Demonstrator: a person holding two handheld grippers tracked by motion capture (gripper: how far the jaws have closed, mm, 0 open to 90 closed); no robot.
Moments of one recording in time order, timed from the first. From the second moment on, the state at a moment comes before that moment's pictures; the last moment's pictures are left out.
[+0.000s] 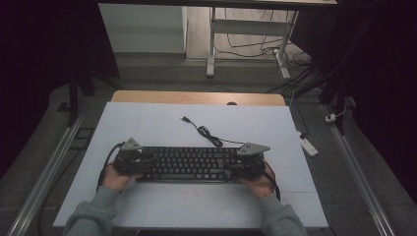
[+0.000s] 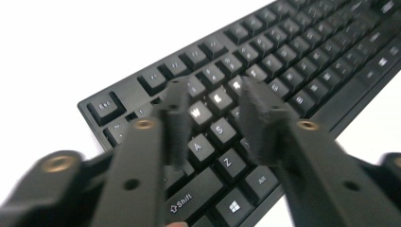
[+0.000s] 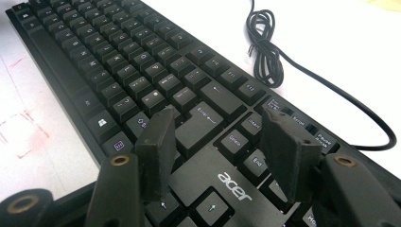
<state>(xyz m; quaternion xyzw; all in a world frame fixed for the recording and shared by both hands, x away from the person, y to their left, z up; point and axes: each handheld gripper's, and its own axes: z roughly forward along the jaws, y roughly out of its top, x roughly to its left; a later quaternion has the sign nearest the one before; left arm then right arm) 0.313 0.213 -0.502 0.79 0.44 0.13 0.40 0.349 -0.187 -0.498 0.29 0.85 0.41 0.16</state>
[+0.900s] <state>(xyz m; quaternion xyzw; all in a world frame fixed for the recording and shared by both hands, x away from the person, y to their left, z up) 0.307 0.206 -0.486 0.79 0.42 0.11 0.43 0.350 -0.188 -0.498 0.29 0.85 0.41 0.16</state>
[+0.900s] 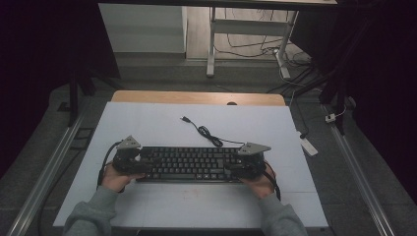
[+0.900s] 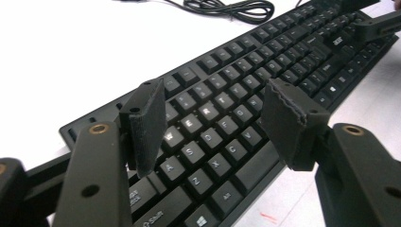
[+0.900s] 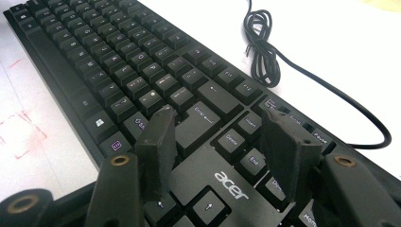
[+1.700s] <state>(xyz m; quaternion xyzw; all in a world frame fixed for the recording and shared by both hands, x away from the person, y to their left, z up) 0.299 0.182 -0.482 0.80 0.39 0.10 0.44 0.350 -0.189 -0.498 0.29 0.85 0.41 0.16</state>
